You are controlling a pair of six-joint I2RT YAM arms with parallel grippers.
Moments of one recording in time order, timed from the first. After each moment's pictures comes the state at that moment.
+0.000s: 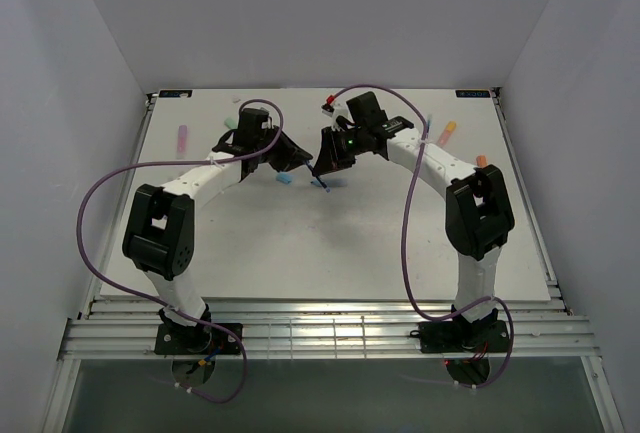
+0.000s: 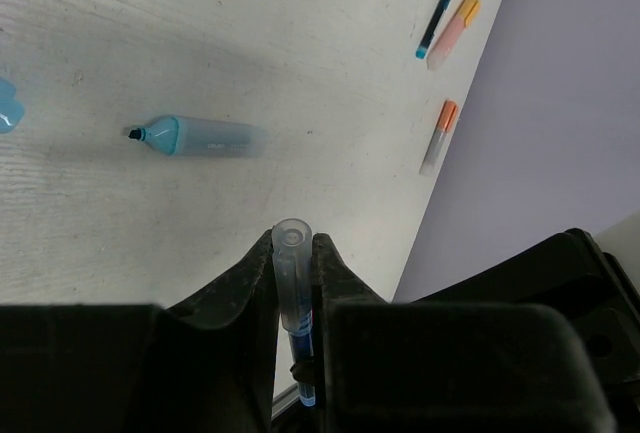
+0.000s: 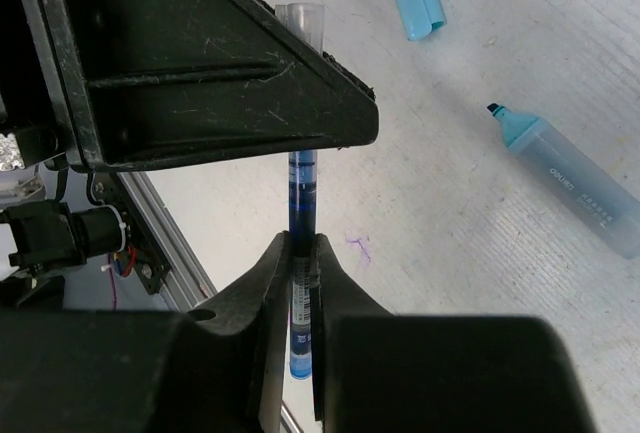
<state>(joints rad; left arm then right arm) -0.36 1.77 1.24 -0.14 0.35 -1.07 0.55 1.96 1.63 -0.49 -0.64 0.30</state>
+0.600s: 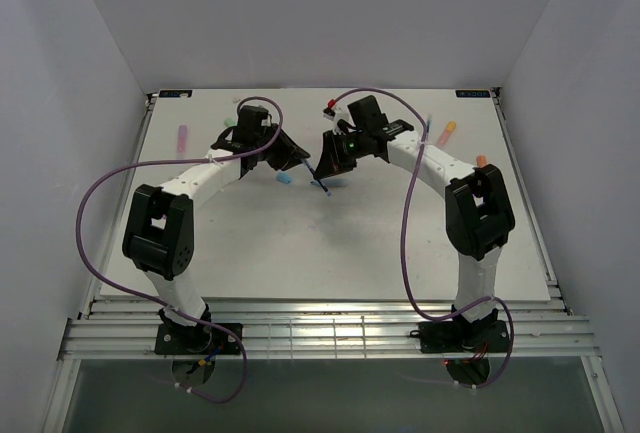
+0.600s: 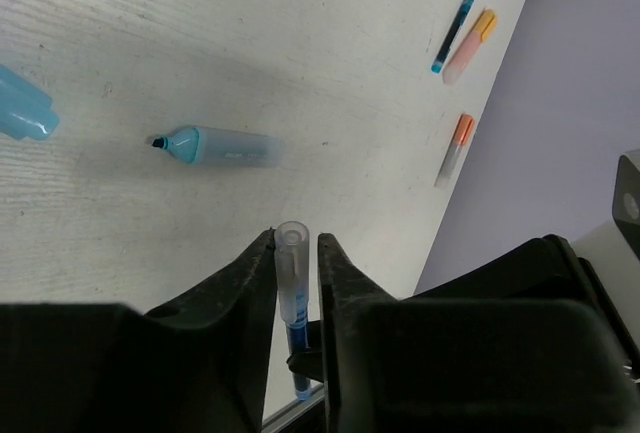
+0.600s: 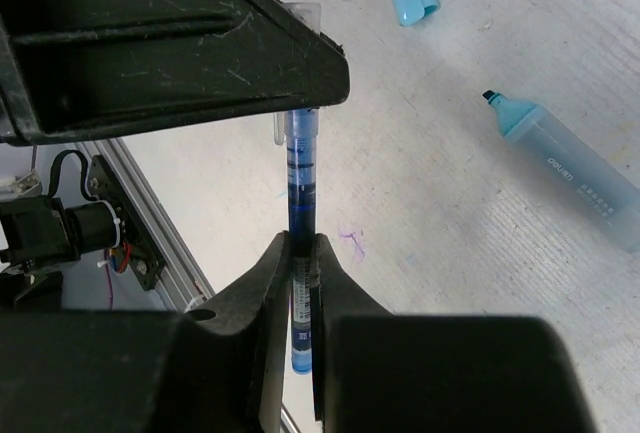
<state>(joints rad) -0.36 1.77 1.28 -0.20 0.30 -1.04 0.55 1.95 1.59 -0.47 -0.65 0.29</state>
